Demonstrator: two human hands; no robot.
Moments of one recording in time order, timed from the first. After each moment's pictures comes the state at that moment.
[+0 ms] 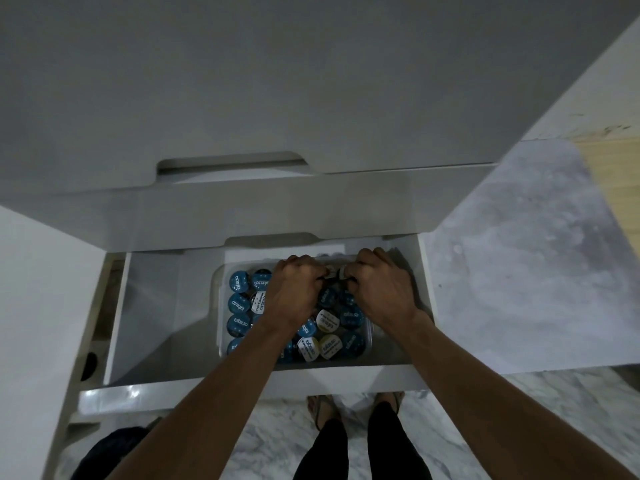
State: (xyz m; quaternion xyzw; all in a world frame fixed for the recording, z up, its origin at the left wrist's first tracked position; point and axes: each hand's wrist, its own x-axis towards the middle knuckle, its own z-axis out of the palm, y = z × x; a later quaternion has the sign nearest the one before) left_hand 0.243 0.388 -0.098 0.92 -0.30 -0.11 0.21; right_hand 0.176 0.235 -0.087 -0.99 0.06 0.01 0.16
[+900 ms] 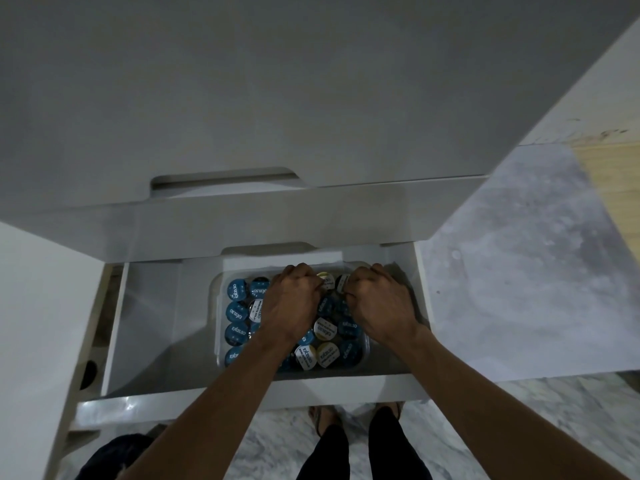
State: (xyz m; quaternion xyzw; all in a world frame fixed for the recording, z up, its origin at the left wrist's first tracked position) left_hand 0.237 0.390 -0.106 0.93 -0.29 -0.08 0.19; right_hand 0.166 0.235 -0.085 -0.98 0.06 0.08 0.16
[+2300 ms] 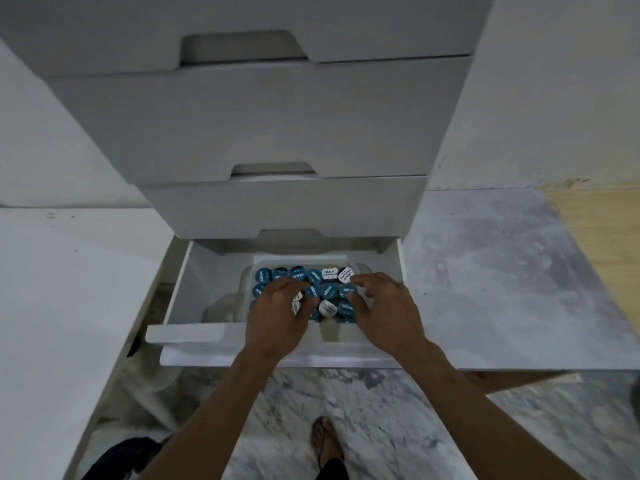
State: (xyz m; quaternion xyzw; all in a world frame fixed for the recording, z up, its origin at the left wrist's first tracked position) left_hand 0.141 0.448 -0.031 0.93 -0.21 0.04 0.29; right_hand 0.075 0.263 -0.014 -0.93 0.12 -0.11 0.34
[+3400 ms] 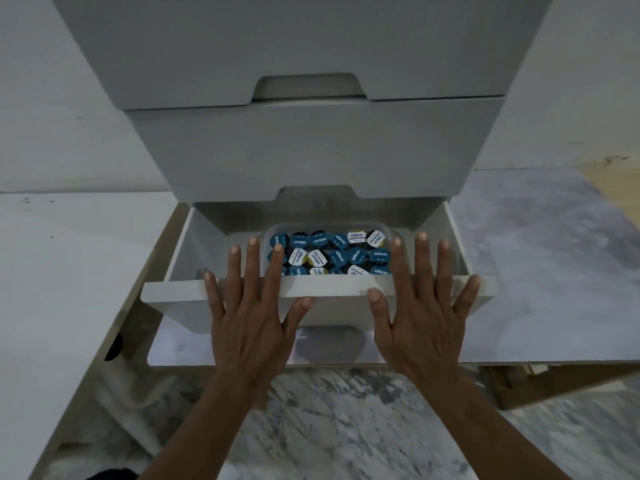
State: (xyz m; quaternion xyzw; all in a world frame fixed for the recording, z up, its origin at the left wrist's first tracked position) left_hand 0.130 0.524 -0.100 0.97 -0.19 0.14 0.06; right_hand 0.056 0.317 -0.103 -0.95 0.19 -0.23 0.03
